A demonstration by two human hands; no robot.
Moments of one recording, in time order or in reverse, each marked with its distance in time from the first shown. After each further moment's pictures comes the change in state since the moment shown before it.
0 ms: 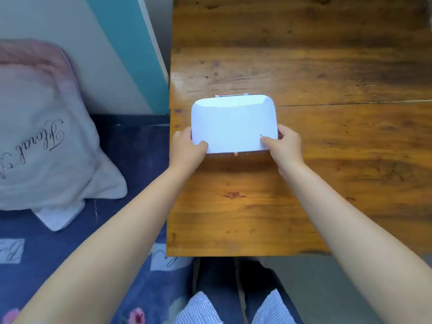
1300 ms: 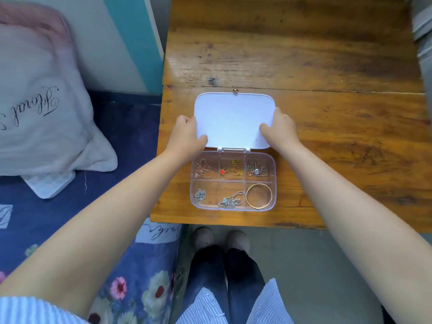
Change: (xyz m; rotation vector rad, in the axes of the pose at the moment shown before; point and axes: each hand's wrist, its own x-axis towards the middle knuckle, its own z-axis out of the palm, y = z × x) left_hand -0.049 0.001 0.015 0.316 -0.130 0.167; right_hand -0.015 0.000 -0.038 -0.691 -0.159 -0.155
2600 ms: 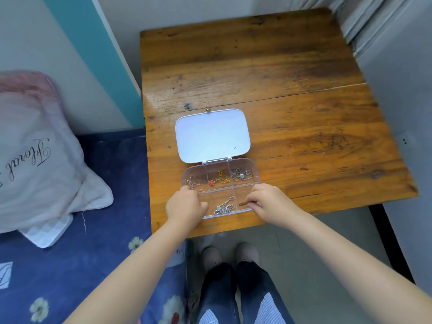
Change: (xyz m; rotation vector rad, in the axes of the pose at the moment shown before) left_hand -0.085 -0.001 0.036 0.411 -0.166 -0.030; right_hand -0.137 0.046 0.014 -0.185 -0.260 -0.324
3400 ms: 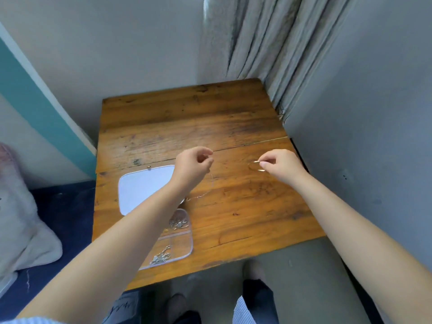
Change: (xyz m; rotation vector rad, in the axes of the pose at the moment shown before) left_hand 0.022 0.208 -0.125 -0.738 0.261 0.343; right_hand -0.033 0.138 -0.205 0.220 0.468 0.200
